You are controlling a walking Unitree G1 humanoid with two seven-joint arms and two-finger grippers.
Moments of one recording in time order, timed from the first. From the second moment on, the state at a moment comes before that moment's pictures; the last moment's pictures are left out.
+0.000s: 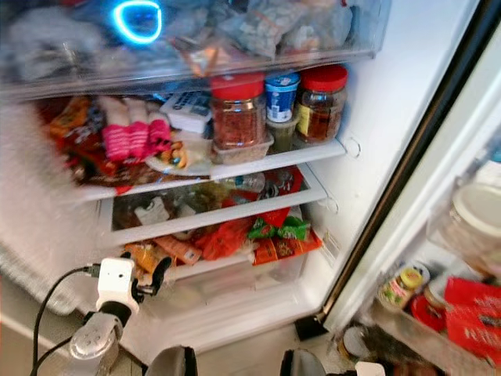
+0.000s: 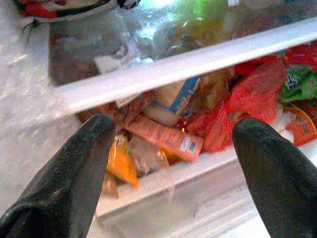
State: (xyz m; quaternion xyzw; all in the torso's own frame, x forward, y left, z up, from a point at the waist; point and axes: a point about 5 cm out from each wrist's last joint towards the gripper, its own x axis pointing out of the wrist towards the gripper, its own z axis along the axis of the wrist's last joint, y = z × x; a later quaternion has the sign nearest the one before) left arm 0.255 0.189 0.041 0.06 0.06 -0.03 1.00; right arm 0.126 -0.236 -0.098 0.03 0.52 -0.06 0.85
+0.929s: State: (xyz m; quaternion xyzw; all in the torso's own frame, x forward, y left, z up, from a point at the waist) left arm 0.243 0.217 0.003 0.02 0.17 0.05 0.98; right arm 0.116 -0.227 -0.103 0.04 0.54 -0.05 0.84
